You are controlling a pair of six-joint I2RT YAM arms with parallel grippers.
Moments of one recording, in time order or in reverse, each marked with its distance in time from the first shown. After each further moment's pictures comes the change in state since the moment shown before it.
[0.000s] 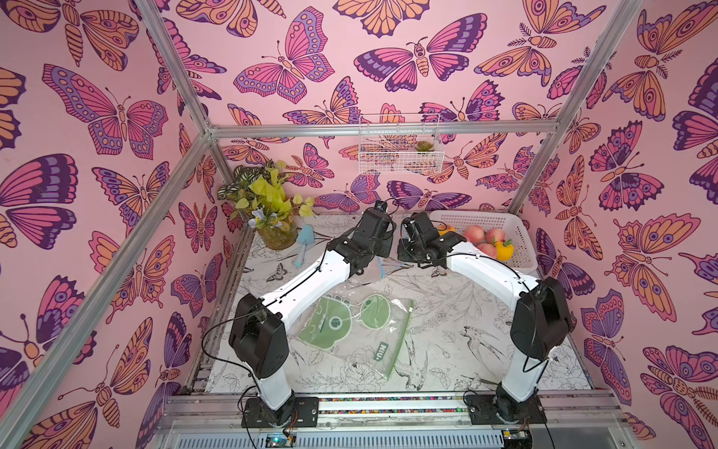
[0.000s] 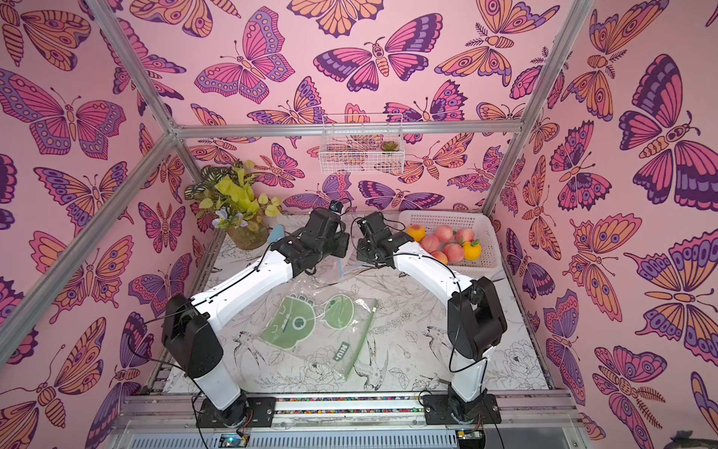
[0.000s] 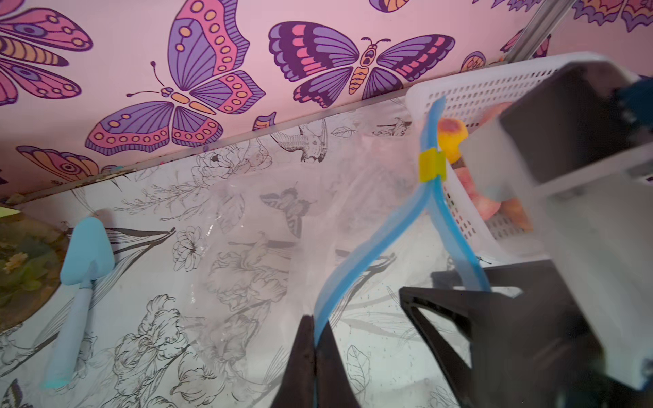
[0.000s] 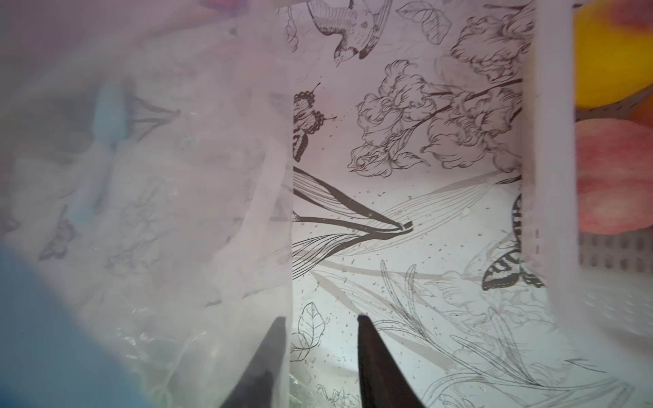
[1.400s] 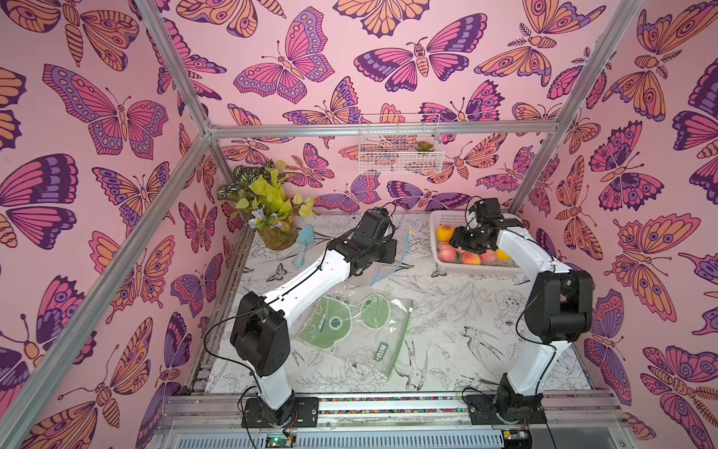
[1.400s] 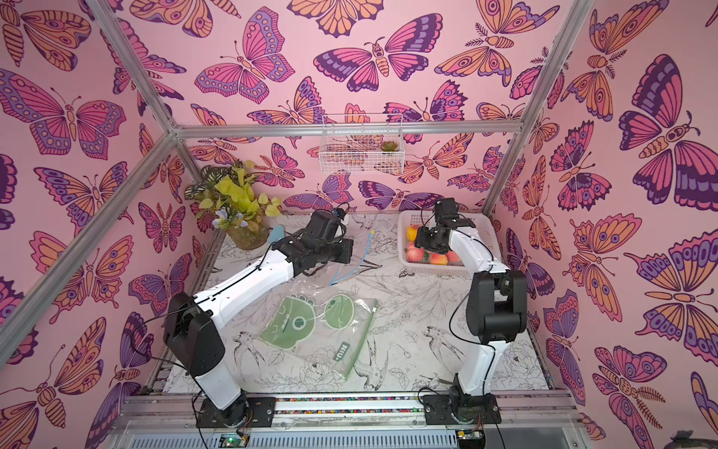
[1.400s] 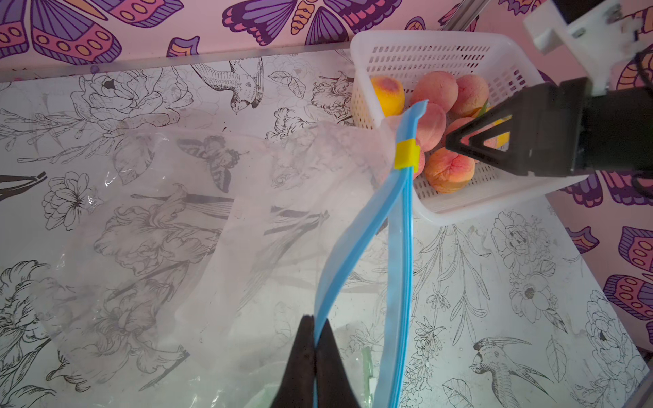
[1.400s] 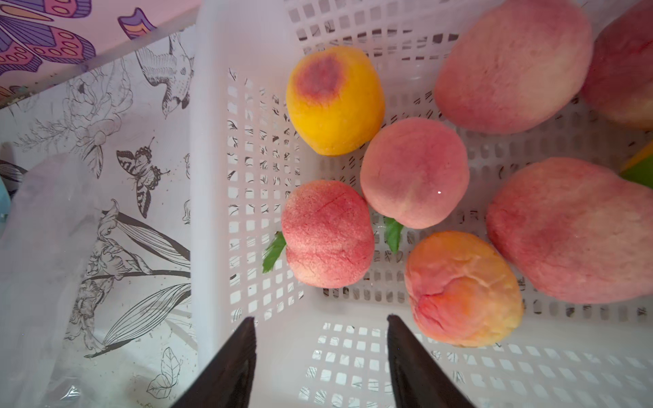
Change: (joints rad) left arm 0.013 0.014 -0.008 -0.056 0.241 -0.152; right arm -0.514 0.098 0.085 -0.135 -0.267 -0.293
